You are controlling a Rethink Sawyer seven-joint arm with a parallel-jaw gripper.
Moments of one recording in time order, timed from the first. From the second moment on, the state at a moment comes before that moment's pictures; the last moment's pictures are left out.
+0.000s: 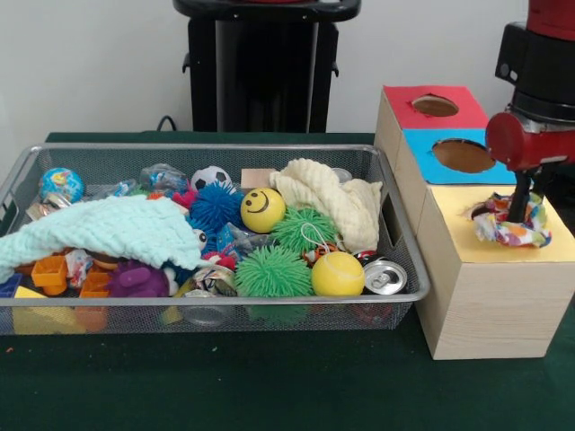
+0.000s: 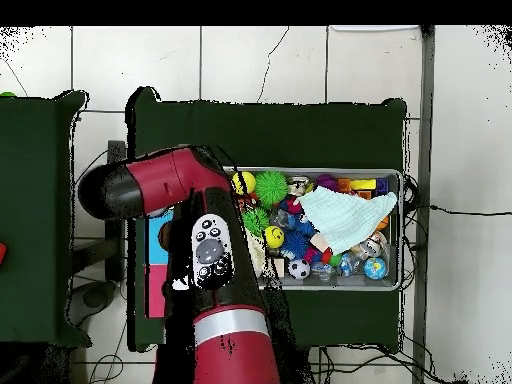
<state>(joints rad) 0.03 -0.55 0.15 1.31 -0.28 0.69 1.70</state>
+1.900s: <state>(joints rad) 0.11 -0.47 -0.02 1.41 -0.28 0.34 1.70</state>
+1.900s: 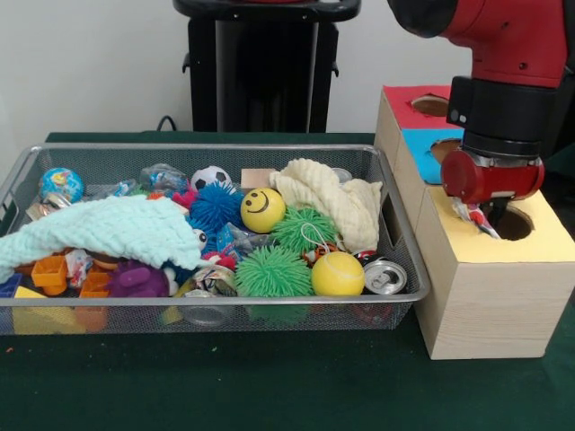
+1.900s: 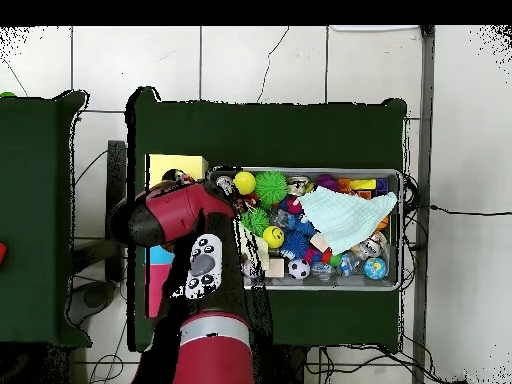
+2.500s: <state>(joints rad) 0.11 -0.47 -0.03 1.41 -0.28 0.30 1.70</state>
